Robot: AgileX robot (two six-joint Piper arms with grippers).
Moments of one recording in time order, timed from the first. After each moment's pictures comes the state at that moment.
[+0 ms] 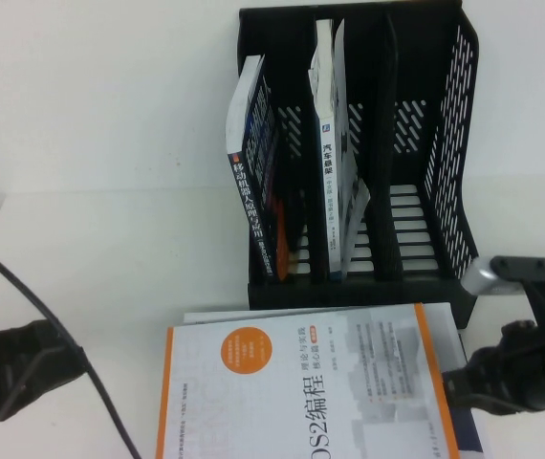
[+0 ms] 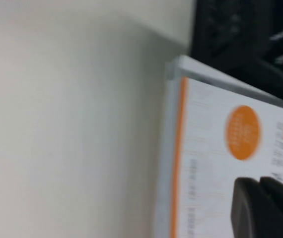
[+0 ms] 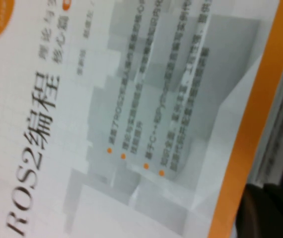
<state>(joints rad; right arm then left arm) 0.33 1.50 -0.68 0.89 0.56 -0.64 0.10 1.01 -0.58 -0.91 0.73 0.28</state>
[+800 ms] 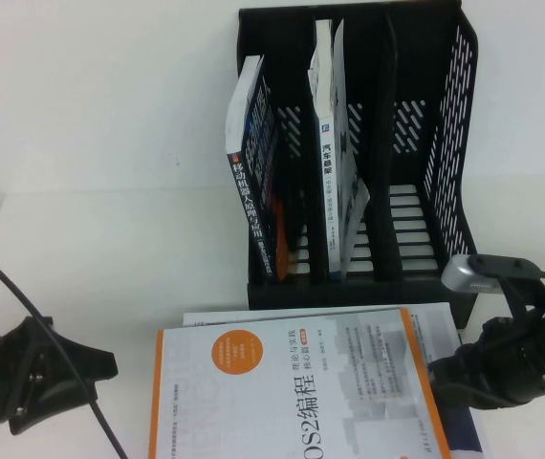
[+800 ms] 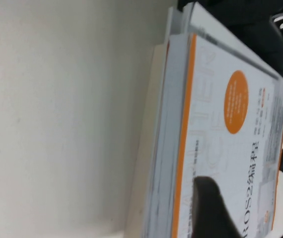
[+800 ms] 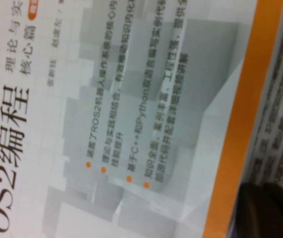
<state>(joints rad) 0.34 1.61 -0.76 0.84 0.58 -0.55 0.31 1.34 -0.59 -1.17 1.04 0.66</state>
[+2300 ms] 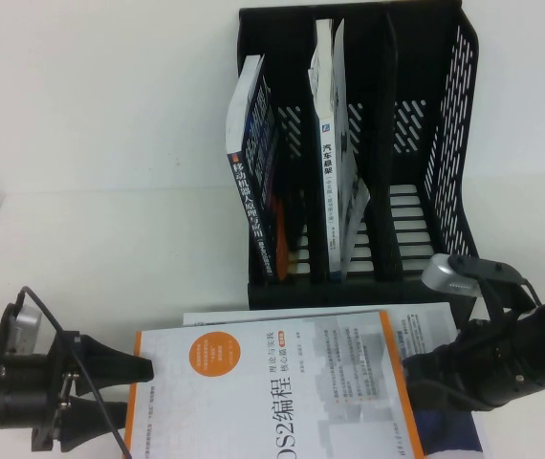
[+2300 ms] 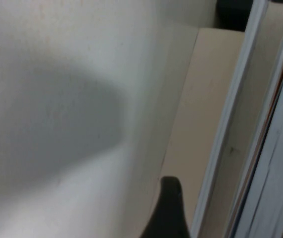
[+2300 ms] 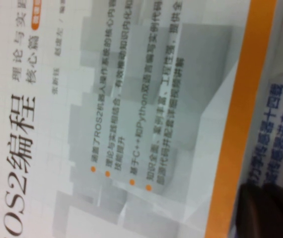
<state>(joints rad) 0.41 1.63 -0.78 0.88 0.56 -0.47 0.31 1.87 -0.66 -1.35 1.18 0.97</state>
